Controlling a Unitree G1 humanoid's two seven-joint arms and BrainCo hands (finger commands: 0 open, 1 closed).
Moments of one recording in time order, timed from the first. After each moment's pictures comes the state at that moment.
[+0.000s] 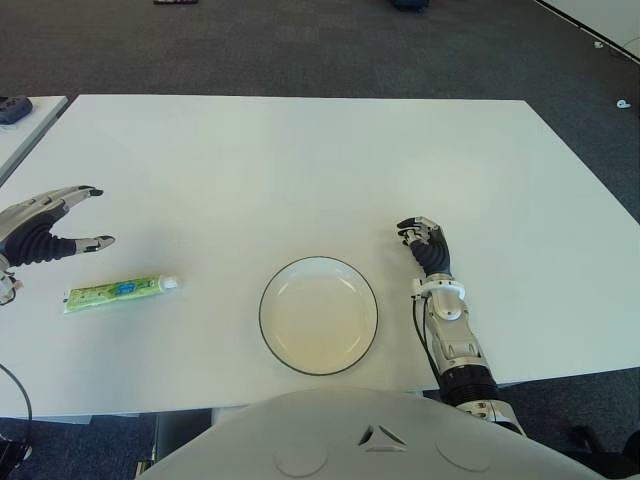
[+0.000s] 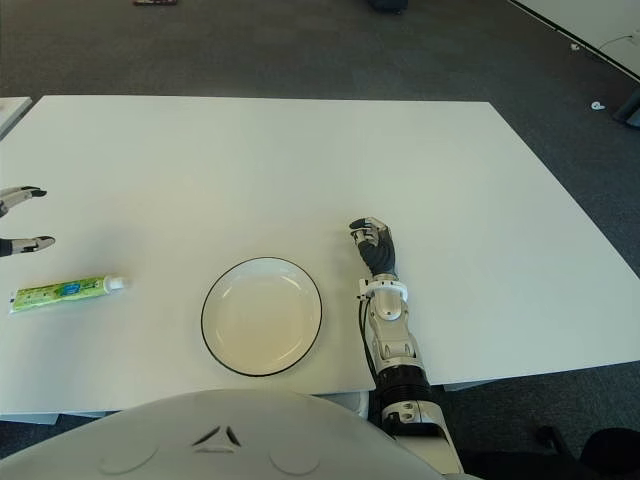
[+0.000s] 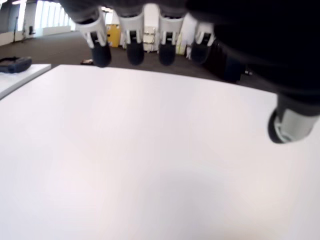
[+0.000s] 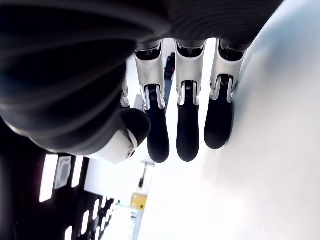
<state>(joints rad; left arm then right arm) 0.35 1.04 0.32 0.20 0.38 -0.40 -0.16 0.03 -0.10 0.00 0.34 -0.15 -0.21 -0.14</state>
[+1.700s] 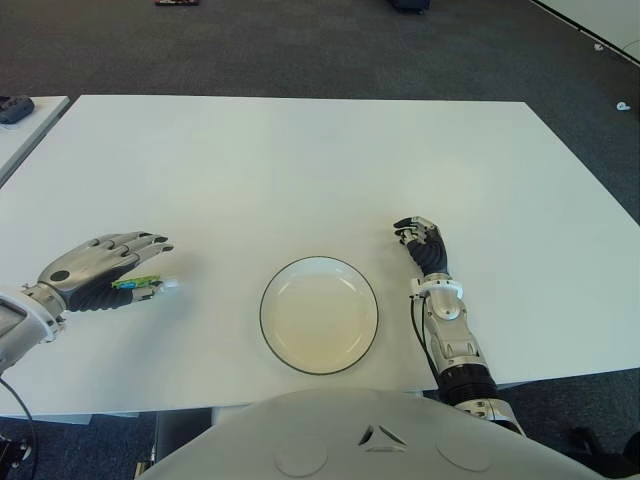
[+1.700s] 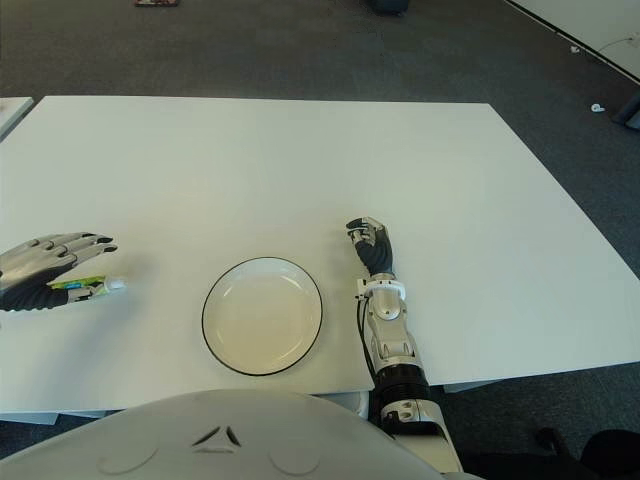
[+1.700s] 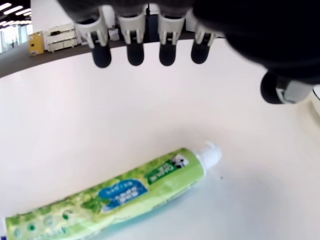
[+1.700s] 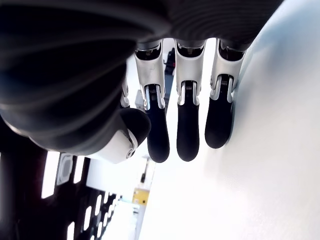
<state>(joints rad) 0.48 1.00 0.24 0.03 0.71 -0.60 -0.11 0.02 -0.10 0.00 0.35 -0.15 -0.22 -0.13</state>
